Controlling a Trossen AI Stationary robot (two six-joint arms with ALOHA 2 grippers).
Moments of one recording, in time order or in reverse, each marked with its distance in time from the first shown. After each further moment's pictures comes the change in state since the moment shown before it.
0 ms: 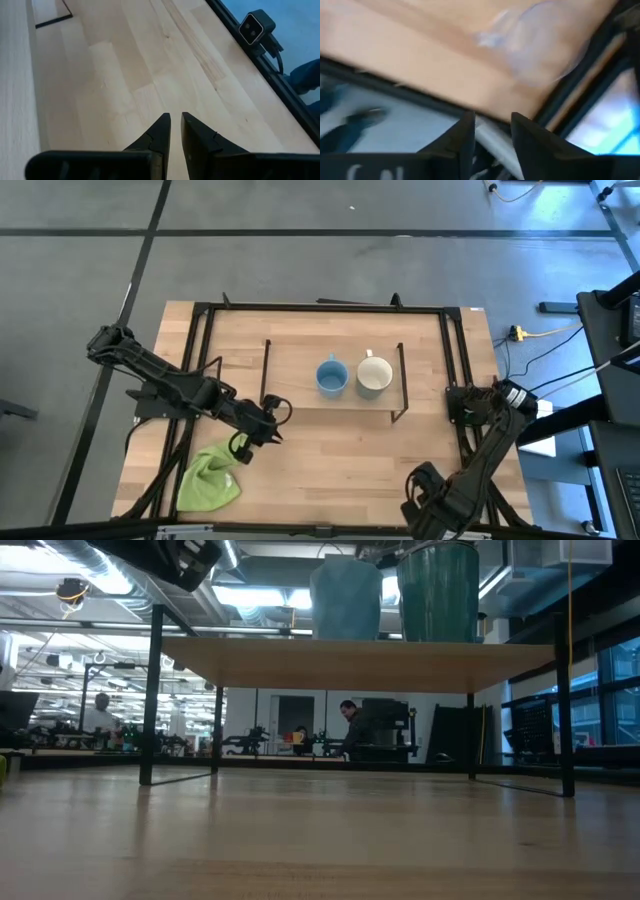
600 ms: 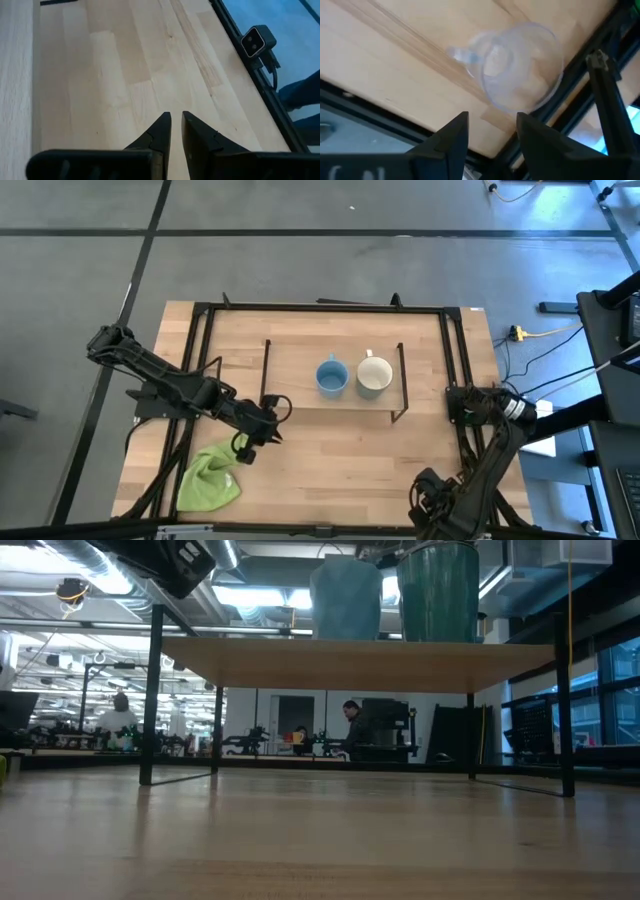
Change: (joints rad) left arm 0.000 0.000 0.000 0.003 0.002 -0.156; right arm 0.068 0.072 -0.006 -0.084 0.090 -0.112
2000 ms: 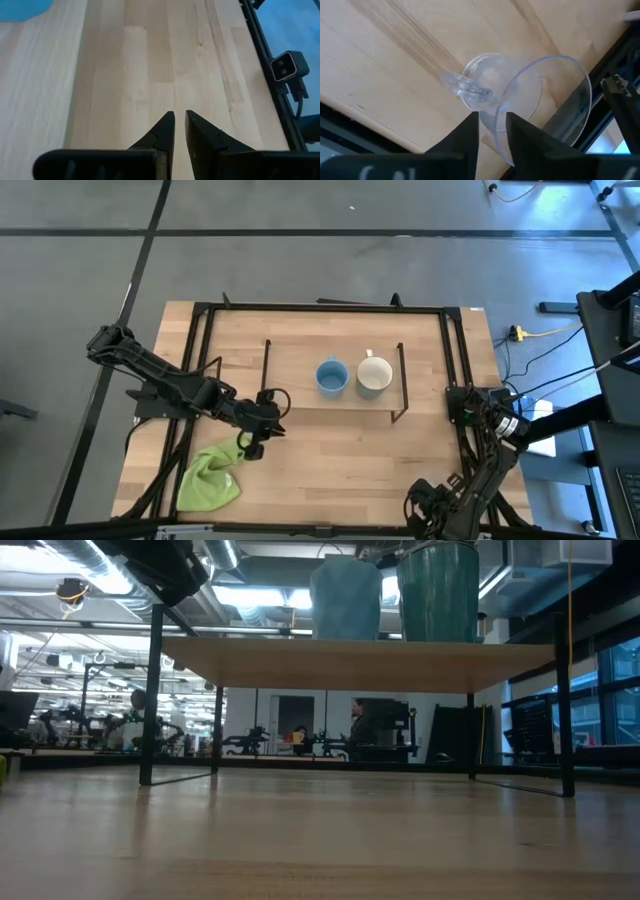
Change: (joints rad) left arm 0.001 0.000 -0.001 -0.002 -0.116 -0.198; right arm 0.040 0.134 0.000 0.036 0.061 -0.103
